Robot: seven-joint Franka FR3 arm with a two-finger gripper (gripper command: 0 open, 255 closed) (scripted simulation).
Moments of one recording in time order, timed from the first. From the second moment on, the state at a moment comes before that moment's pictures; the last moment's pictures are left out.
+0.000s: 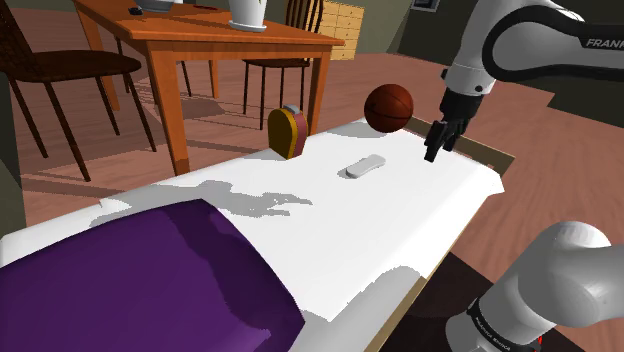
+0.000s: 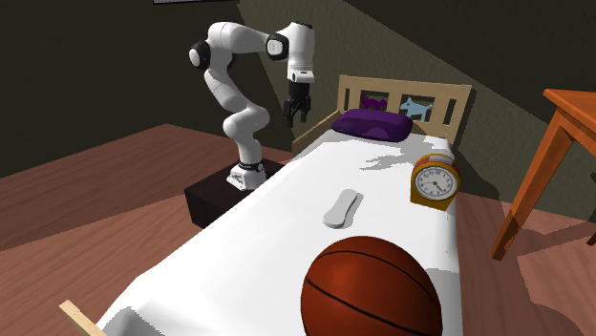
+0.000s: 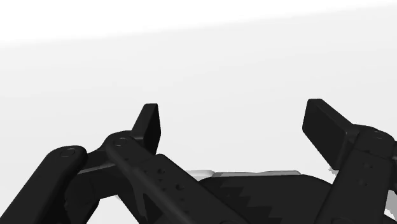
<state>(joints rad) 0.00 -0.78 -0.06 -2.44 -0.11 1.64 -0.04</state>
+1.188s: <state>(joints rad) -0.16 -0.17 0.05 -2.22 -0.03 2.02 0.73</state>
